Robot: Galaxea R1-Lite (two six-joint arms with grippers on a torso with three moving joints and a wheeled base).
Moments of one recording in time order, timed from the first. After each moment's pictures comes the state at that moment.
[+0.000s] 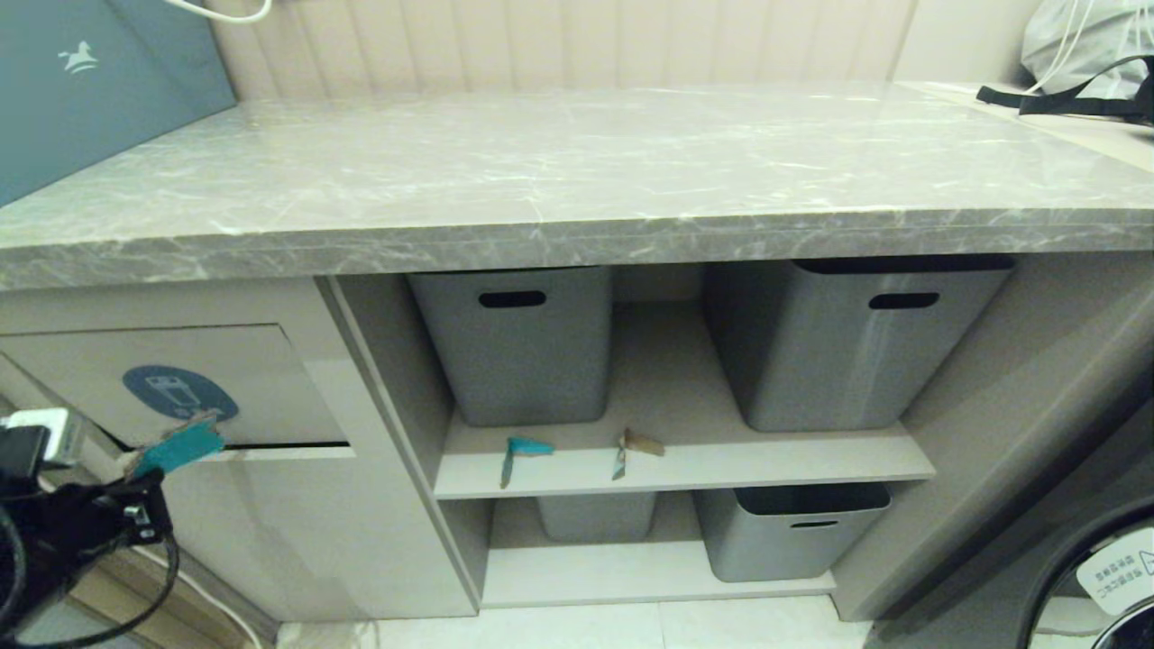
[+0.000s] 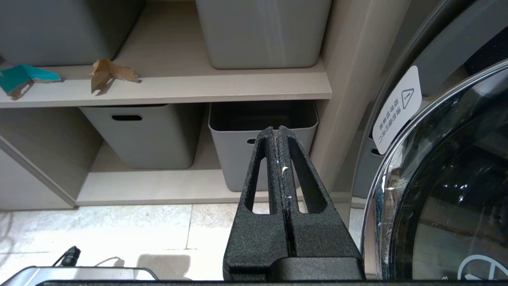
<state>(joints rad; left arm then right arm) 0.41 1.79 -0.22 -1.32 -0.17 0.16 0.00 0.00 0.00 0.00 -0.01 0.01</state>
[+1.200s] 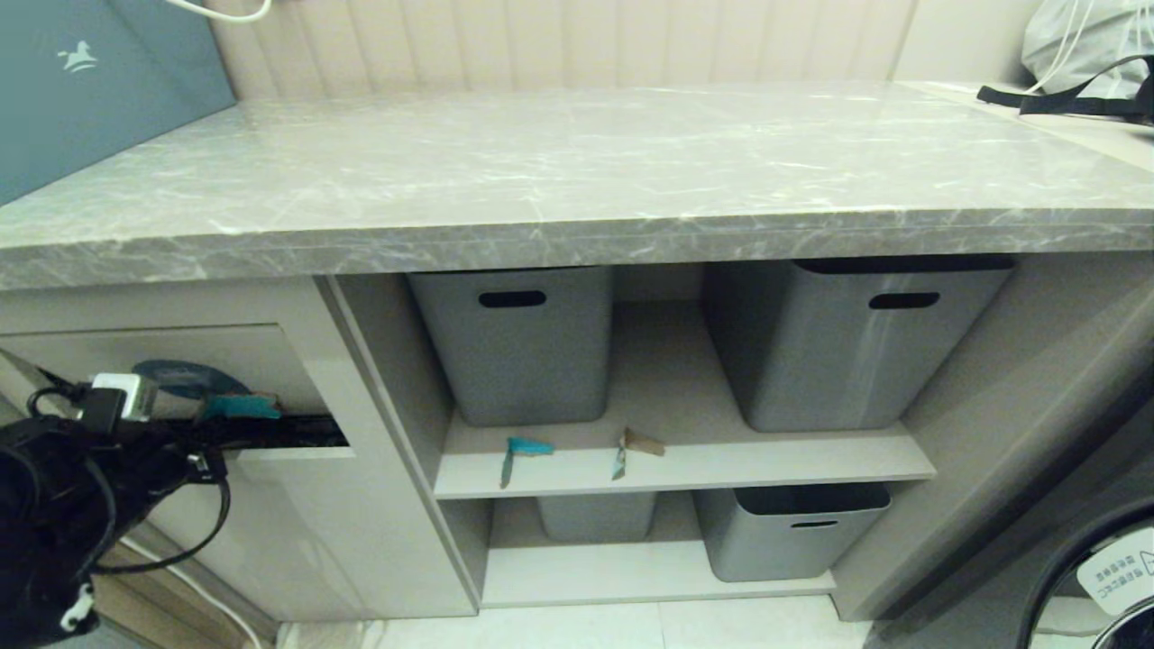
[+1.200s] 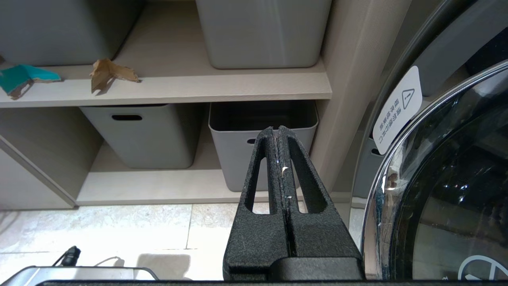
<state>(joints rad) 0.38 2.11 -0.49 -1.52 -0.34 0.18 0.00 0.00 0.00 0.00 -0.01 0.01</state>
